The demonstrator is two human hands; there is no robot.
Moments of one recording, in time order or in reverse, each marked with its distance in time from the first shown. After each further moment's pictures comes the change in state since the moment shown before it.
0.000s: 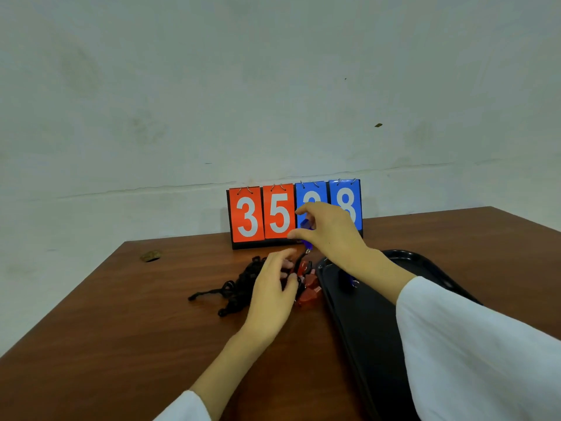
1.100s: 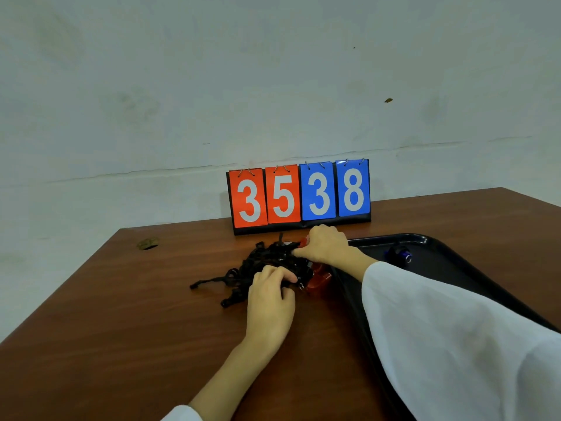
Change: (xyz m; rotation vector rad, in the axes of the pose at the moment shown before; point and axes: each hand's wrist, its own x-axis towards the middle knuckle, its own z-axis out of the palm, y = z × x) left_hand -0.016 -0.035 0.000 0.273 -0.016 -0.109; right_hand 0.020 0.045 0.099 -0.245 -0.398 0.280
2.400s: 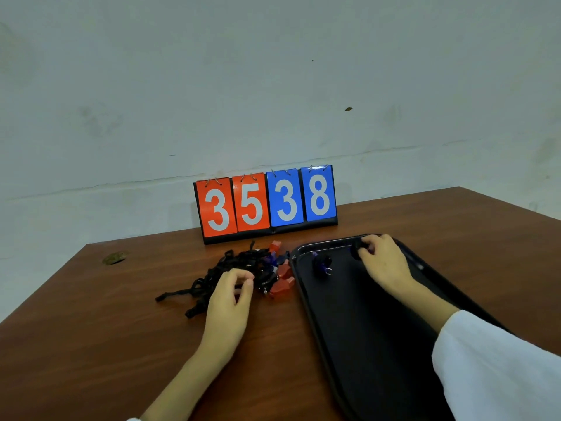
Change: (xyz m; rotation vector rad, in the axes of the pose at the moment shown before) left_hand -0.005 0.001 -0.004 -0.221 0.029 0.005; right_hand -0.090 0.137 -0.033 0.368 0.335 0.263
